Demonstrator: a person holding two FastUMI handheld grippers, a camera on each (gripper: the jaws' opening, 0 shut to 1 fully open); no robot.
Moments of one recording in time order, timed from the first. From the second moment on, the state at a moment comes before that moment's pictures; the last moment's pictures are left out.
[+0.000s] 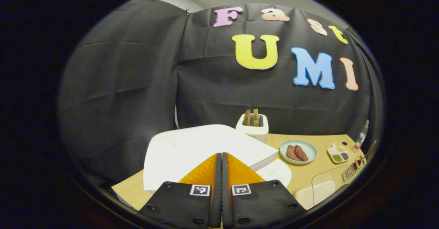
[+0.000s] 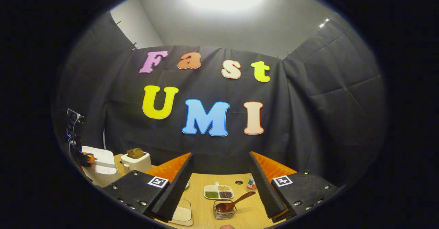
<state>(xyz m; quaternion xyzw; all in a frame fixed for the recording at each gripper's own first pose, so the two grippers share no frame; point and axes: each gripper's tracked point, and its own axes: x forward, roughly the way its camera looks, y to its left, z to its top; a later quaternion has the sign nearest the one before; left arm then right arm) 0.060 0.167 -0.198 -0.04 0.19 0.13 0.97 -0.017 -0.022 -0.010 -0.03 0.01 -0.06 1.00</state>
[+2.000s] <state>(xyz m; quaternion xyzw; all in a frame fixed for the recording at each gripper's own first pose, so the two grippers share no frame) -0.021 0.133 0.005 0.04 0.03 0.13 0.99 0.074 -0.137 -0.225 0.08 0.22 -0.11 0.97</state>
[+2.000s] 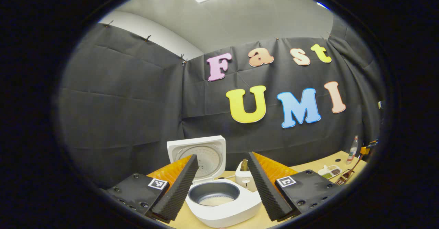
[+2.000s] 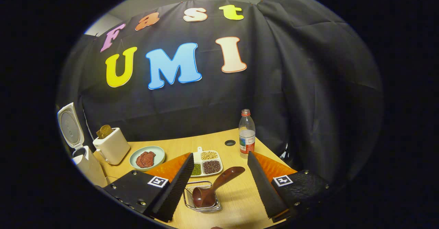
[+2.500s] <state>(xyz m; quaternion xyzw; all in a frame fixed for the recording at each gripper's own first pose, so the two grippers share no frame) -0.039 0.131 0.006 0.08 0.05 0.15 0.98 0.082 -0.124 -0.290 0.19 0.28 -0.08 0.94</state>
